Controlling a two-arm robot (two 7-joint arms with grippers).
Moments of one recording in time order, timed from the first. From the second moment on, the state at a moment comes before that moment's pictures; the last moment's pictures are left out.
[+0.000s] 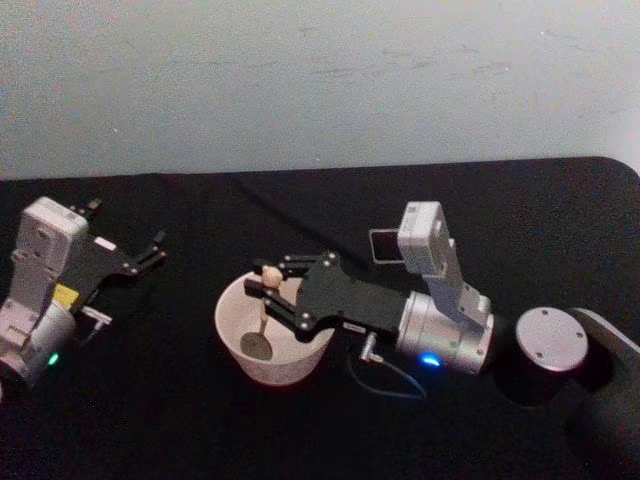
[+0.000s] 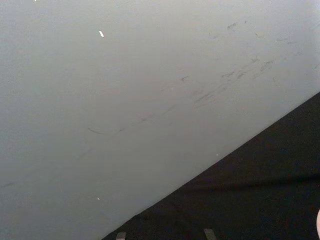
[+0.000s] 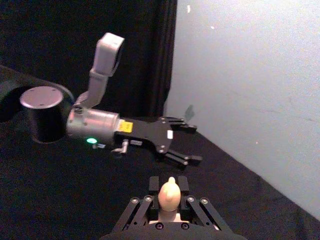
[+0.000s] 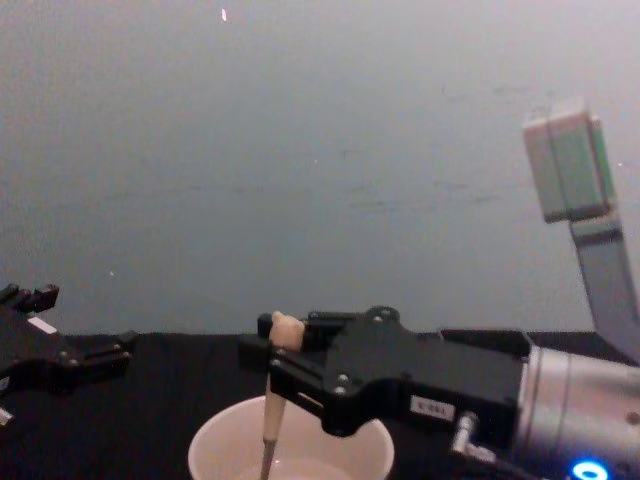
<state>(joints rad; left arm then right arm) -0.20 0.60 0.45 -1.41 -0.25 -0.12 0.03 0.39 0.32 -0.62 -1.27 0.40 -0.26 0.73</state>
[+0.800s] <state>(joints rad) -0.20 0.60 0.45 -1.41 -0.25 -0.12 0.03 0.45 0.28 -0.57 -1.16 0.36 -0.27 0.68</state>
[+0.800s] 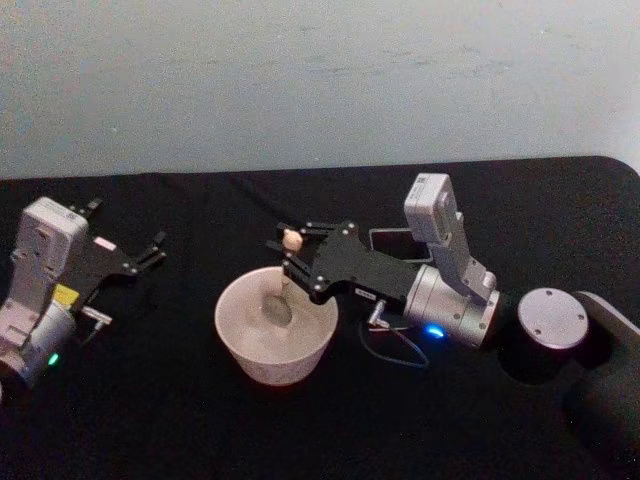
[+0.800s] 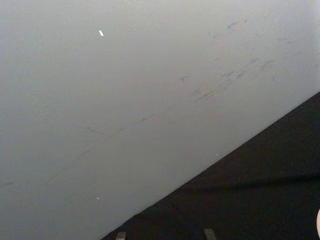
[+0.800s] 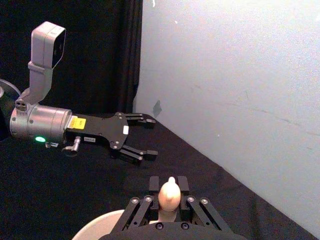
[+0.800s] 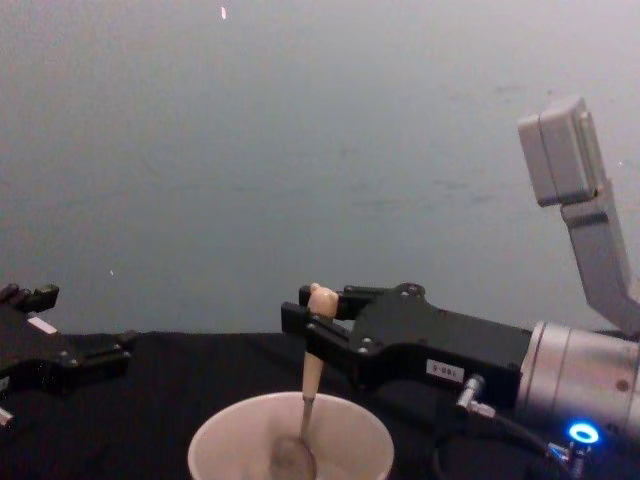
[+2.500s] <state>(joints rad) -0.20 0.60 0.45 -1.41 -0.25 -0.12 0.03 0.44 0.26 -0.60 -1.19 0.38 -0.26 0.69</state>
